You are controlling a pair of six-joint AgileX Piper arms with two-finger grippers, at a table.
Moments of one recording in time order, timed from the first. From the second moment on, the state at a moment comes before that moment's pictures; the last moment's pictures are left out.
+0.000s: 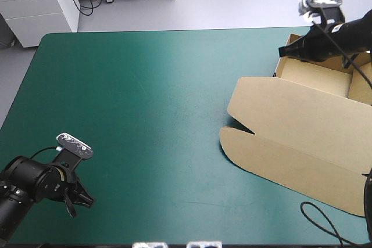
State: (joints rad) left arm -0.35 0.87 -0.73 0.20 1.24 0.13; right arm -0.03 1.56 -1.81 0.42 1.25 -0.36
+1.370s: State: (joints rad) left arm -0.35 0.63 -0.61 0.11 1.11 0.07; right arm 0.07 0.51 -0.57 0.37 1.04 -0.49
